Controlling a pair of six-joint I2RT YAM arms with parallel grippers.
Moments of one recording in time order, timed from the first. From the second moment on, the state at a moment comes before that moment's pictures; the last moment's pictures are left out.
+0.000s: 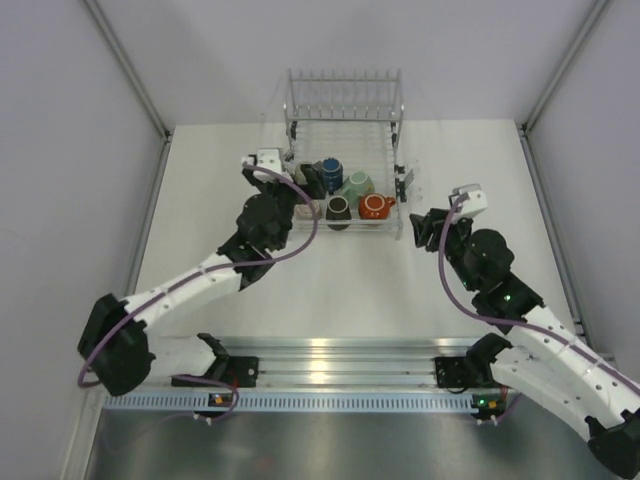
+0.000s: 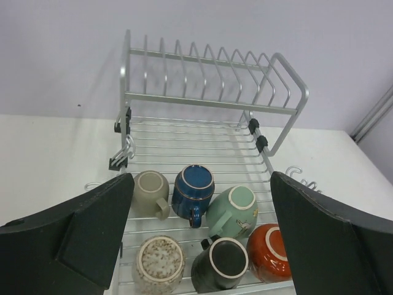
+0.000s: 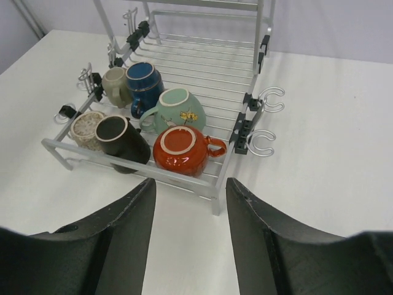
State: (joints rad) left arm -0.76 1.28 0.83 0.63 -0.58 -0.14; right arm 0.63 0.65 0.55 0.04 0.27 0.11
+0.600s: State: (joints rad) left arm -0.43 0.70 0.71 -0.12 -0.48 -0.39; right arm 0.53 0.79 0.65 -0.01 0.16 0.27
